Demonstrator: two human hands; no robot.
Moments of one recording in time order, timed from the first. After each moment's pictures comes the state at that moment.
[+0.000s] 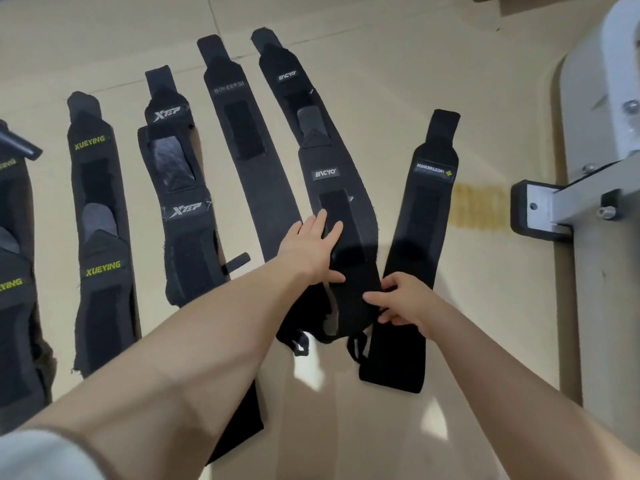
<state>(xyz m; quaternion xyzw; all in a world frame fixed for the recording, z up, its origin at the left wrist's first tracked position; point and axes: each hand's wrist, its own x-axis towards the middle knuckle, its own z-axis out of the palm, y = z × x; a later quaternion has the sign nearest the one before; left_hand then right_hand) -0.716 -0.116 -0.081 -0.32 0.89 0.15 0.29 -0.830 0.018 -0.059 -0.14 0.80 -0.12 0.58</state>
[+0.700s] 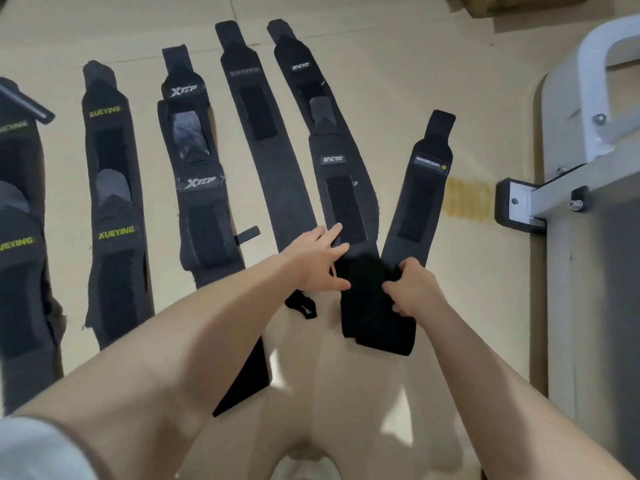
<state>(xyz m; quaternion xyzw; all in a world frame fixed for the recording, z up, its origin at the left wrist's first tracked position) -0.673 -0.081 -0.066 -0.23 0.91 0.22 0.27 -0.802 0.040 -0.042 -0.19 0.89 -0.06 0.41</state>
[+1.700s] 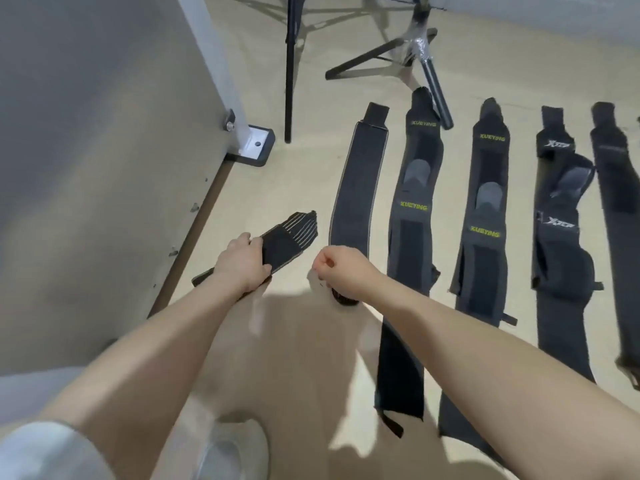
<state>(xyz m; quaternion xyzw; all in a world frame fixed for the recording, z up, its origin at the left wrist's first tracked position) -0.004 -0.124 -0.033 -0.72 0.64 0.24 0.14 -0.198 -0.117 0.012 -0.65 0.58 -0.02 0.49</state>
